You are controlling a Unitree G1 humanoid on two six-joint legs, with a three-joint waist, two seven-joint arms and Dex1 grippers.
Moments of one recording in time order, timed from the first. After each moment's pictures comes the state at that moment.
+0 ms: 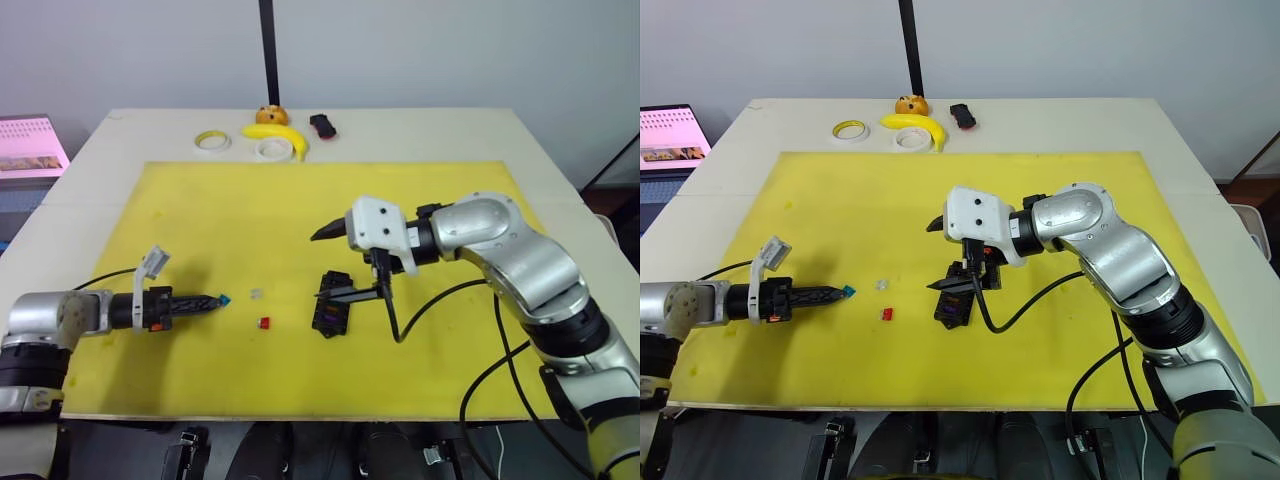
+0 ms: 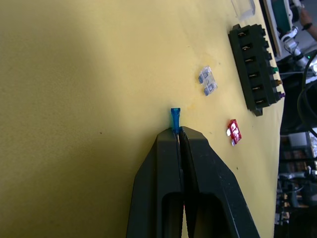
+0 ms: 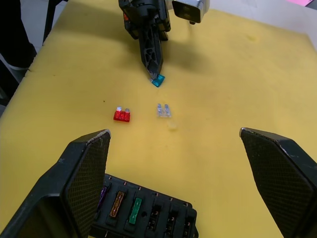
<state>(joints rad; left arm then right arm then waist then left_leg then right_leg) -0.42 0.85 0.06 0.34 -0.62 1.07 -1.27 -0.82 -0.69 0.34 -0.39 0.33 0.68 1.11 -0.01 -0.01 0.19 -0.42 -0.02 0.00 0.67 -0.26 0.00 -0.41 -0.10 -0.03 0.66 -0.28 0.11</state>
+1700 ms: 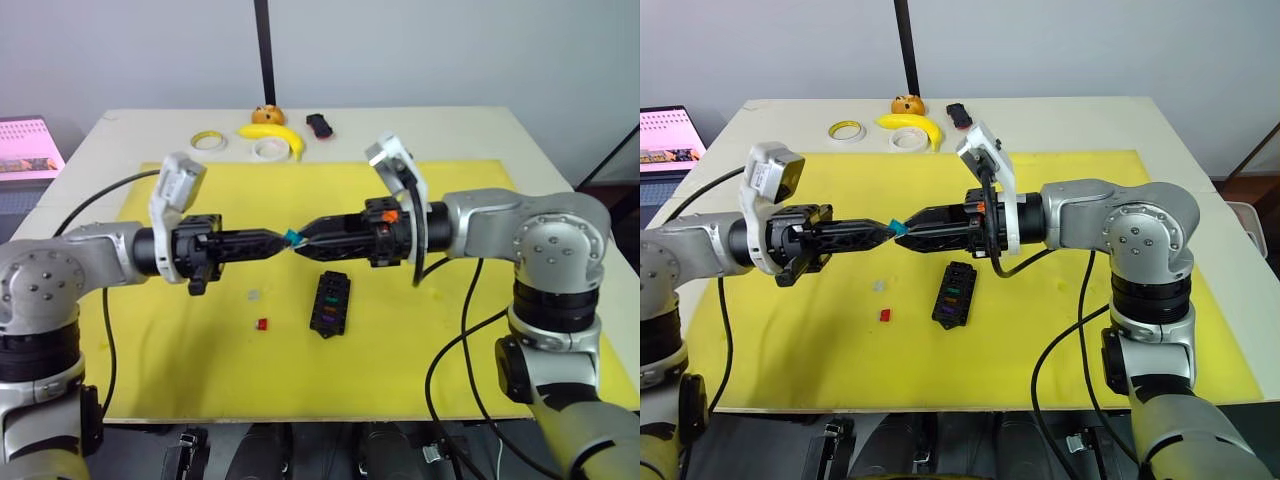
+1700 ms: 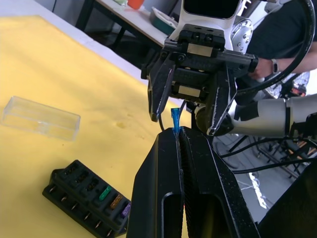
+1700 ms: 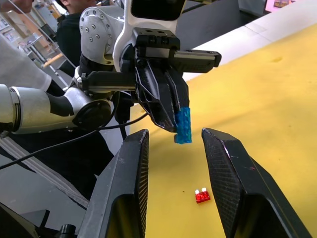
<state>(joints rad) -0.60 0.73 0.27 -0.27 -1.21 1.27 -0.88 -0.91 -0.45 -0.06 -0.31 1.04 1.39 0.70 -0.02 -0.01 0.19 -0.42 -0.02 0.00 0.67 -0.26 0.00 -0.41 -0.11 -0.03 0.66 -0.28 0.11</state>
